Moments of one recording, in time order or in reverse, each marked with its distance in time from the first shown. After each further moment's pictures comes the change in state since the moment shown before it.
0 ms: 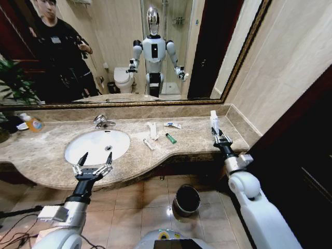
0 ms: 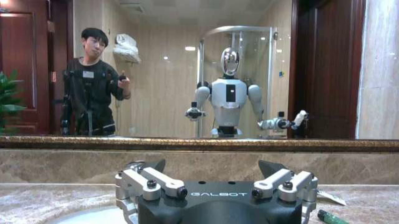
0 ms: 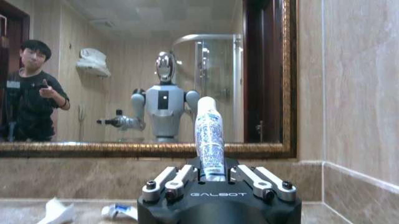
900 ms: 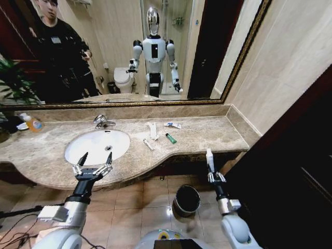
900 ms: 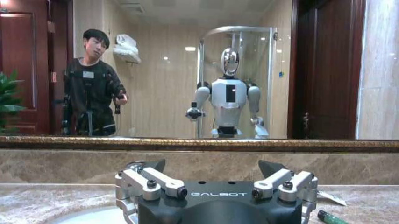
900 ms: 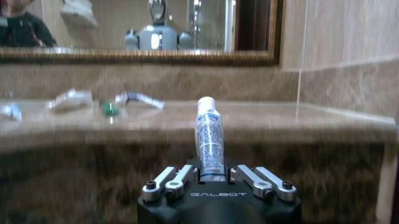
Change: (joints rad) left arm 0.000 0.000 0.000 0.000 0.000 0.000 0.000; right arm -0.246 0.115 -0.111 -0.359 -0.157 0.439 0.010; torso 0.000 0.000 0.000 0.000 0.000
